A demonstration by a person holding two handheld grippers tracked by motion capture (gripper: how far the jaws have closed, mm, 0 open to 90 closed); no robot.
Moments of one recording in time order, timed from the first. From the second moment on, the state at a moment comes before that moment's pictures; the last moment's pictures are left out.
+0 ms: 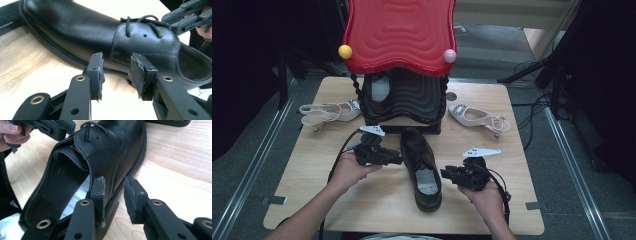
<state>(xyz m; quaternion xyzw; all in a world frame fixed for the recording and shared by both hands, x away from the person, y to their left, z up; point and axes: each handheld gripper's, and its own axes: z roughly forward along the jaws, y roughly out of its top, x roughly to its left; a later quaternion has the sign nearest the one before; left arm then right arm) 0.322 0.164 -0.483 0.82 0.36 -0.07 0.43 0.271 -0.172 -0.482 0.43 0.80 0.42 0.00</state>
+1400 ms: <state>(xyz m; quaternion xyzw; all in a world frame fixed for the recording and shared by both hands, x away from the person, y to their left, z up) 0.346 0.176 -0.351 0.83 0.29 -0.03 0.47 0.270 -0.102 -0.440 0.40 0.85 0.34 -0.07</state>
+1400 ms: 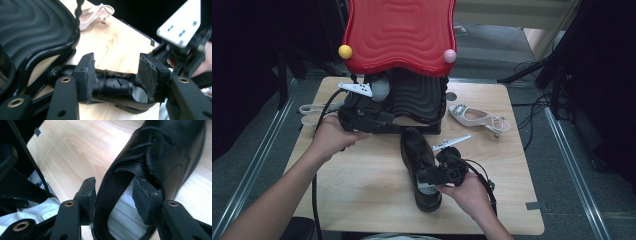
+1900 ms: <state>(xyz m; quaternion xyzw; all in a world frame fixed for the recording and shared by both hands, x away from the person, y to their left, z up) 0.361 0.179 -0.311 0.83 0.28 -0.01 0.49 0.278 -0.061 -0.470 0.39 0.87 0.27 -0.09</state>
